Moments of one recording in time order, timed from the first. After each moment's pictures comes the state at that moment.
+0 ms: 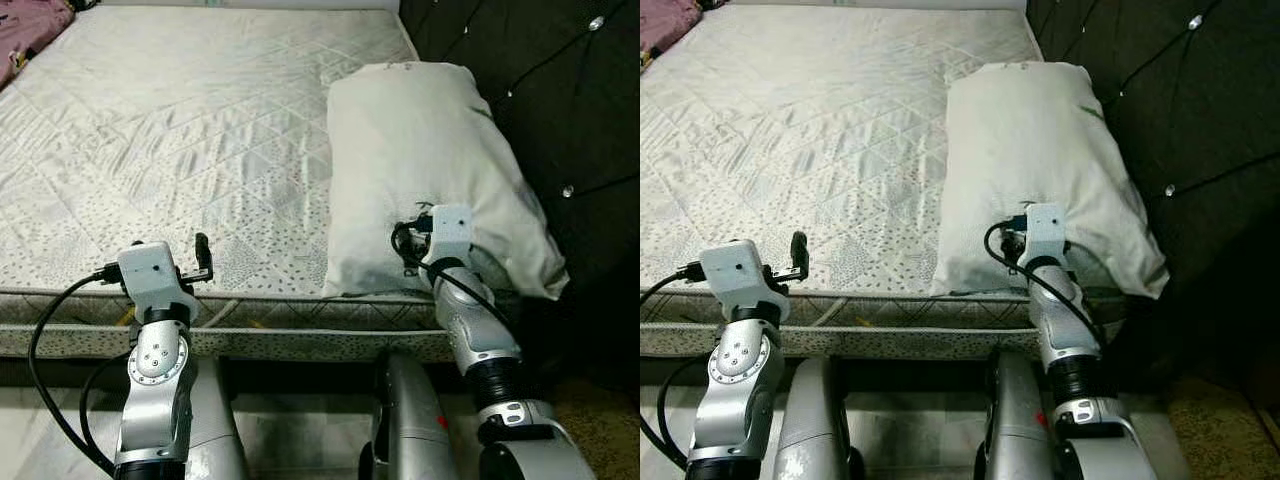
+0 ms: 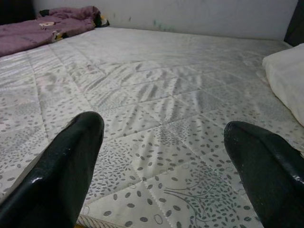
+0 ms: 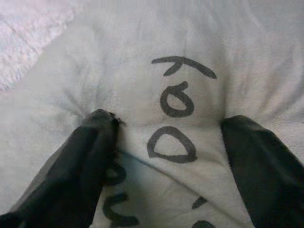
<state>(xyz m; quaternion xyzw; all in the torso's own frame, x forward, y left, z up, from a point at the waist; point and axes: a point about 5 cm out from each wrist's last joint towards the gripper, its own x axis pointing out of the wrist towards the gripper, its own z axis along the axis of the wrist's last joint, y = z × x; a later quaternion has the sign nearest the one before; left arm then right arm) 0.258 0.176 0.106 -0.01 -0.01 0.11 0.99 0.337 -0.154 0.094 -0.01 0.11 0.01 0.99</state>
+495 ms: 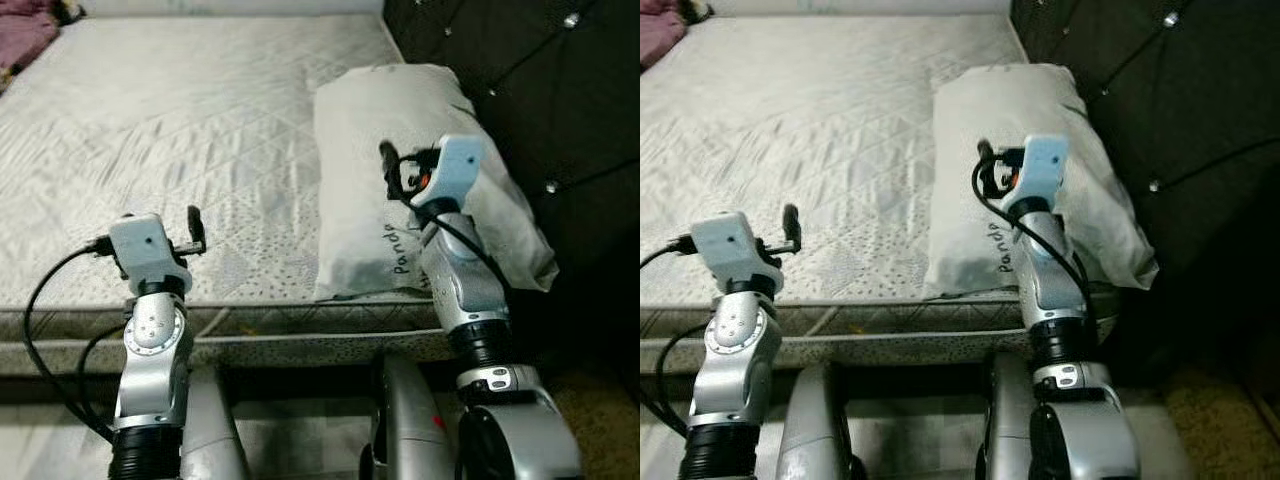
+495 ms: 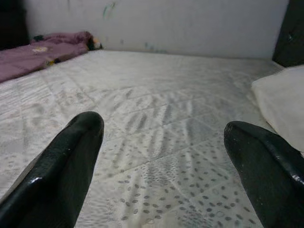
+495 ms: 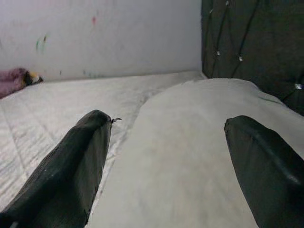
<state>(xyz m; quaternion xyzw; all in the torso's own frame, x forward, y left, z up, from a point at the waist) 0.282 0.181 0.122 -0.01 -0.04 0.11 0.99 0.360 -0.122 0.174 0.06 -0.08 0.07 0.99</state>
